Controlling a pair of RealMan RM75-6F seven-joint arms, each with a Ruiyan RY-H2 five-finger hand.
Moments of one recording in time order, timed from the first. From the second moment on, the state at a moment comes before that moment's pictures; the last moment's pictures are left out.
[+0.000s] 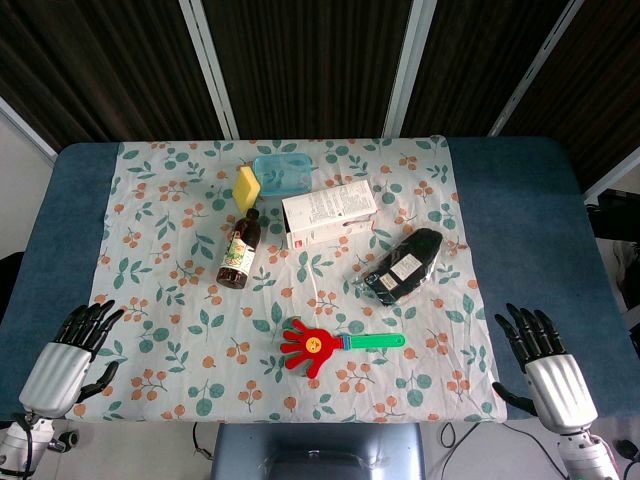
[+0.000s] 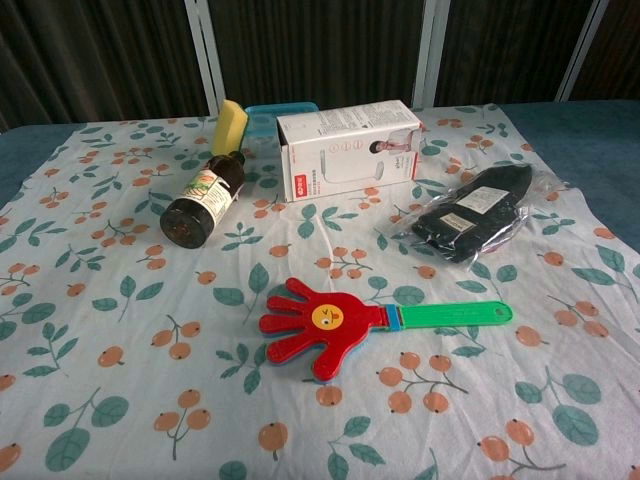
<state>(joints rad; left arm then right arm) -0.15 -1.18 0.05 -1.51 1.72 1.52 0.02 0.01 -1.18 -0.04 -1.66 -1.76 1.59 -0.15</state>
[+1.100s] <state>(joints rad) -0.14 -1.14 0.06 -1.49 1.75 1.58 -0.09 0.36 -1.61 0.11 -1.59 -1.43 1.05 -0.39</state>
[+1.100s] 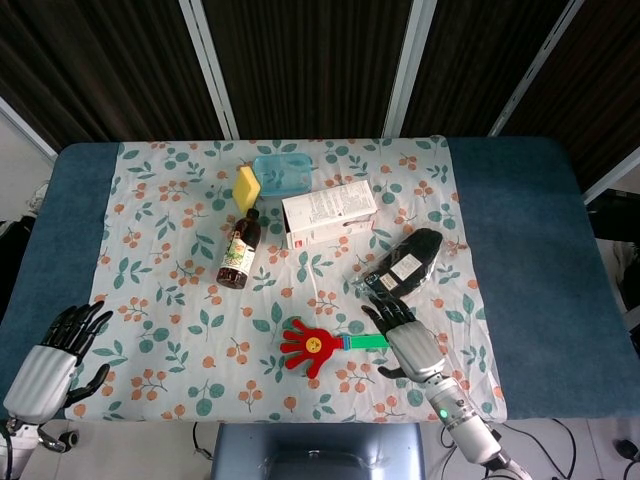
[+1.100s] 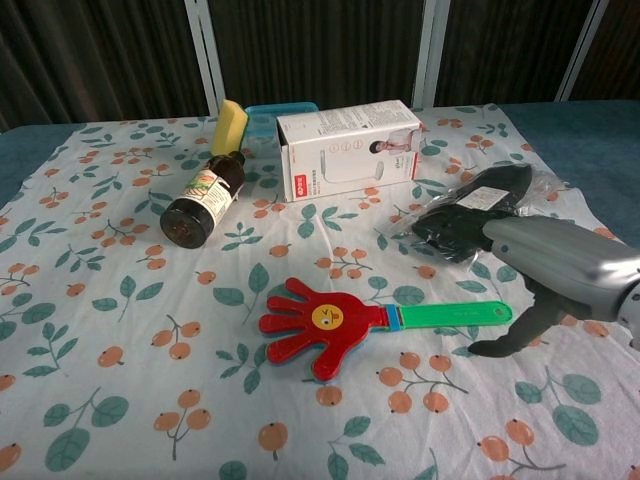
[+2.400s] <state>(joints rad) -0.13 -1.14 0.06 -1.48 1.76 1.60 -0.12 0.47 -1.77 0.09 -1.41 -1.31 1.03 -0.41</state>
